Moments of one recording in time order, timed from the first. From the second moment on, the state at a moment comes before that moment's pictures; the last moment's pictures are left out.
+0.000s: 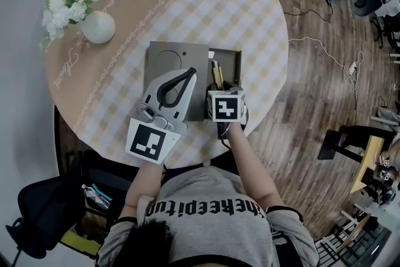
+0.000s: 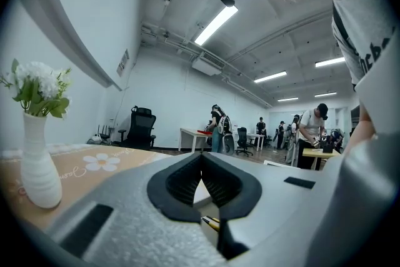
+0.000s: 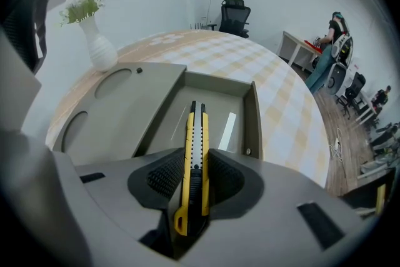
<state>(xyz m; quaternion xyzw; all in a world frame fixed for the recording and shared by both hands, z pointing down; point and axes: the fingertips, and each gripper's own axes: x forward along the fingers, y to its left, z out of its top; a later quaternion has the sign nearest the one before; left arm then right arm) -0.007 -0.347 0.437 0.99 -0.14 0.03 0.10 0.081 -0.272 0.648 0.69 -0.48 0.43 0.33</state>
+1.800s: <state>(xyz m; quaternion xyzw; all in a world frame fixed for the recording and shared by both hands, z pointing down) -0.043 -0.339 0.377 0.97 -0.23 0.00 0.01 0.058 -0.296 0.483 0.68 -0.70 0.22 0.07</state>
